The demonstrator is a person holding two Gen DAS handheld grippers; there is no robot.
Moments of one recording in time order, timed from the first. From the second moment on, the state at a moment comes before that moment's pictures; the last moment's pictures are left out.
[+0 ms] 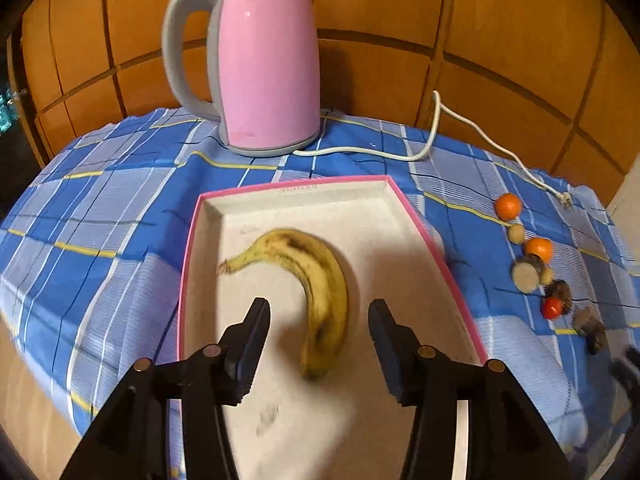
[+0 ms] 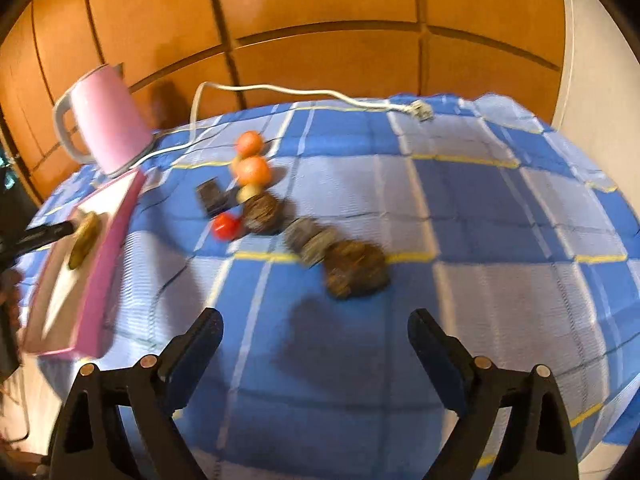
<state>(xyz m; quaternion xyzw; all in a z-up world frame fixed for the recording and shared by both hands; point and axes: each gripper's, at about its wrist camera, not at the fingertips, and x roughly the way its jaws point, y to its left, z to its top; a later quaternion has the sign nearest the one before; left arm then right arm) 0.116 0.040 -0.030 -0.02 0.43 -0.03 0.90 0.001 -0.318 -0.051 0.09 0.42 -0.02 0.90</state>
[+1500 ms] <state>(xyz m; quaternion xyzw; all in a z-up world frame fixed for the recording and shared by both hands) 0.033 0.060 -0.026 -0.07 0.42 0.00 0.91 0.048 -0.325 -0.075 -0.01 0.49 -0.01 0.87</state>
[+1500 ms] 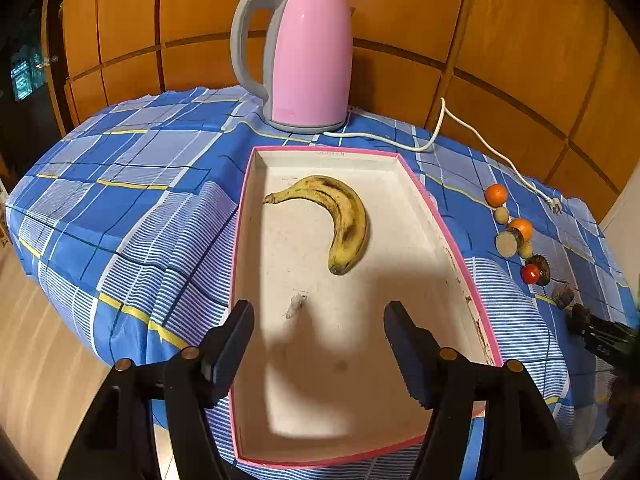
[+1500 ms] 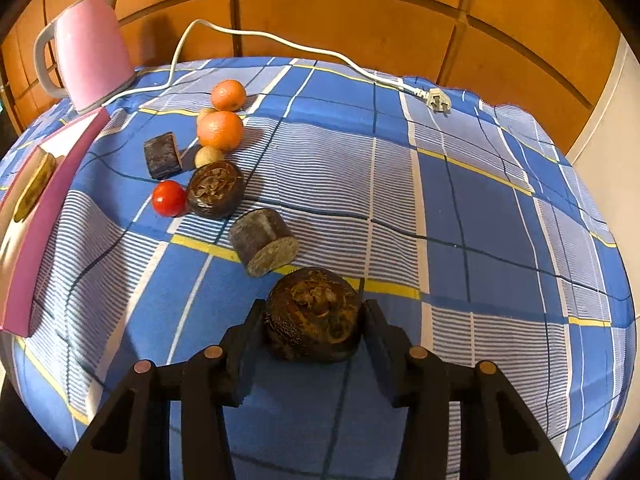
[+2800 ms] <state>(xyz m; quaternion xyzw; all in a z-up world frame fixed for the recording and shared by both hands) 0.044 0.085 -0.041 -0.09 0.43 0.02 0.90 0.126 -0.080 -0.026 -0.06 0.44 0.26 0.86</state>
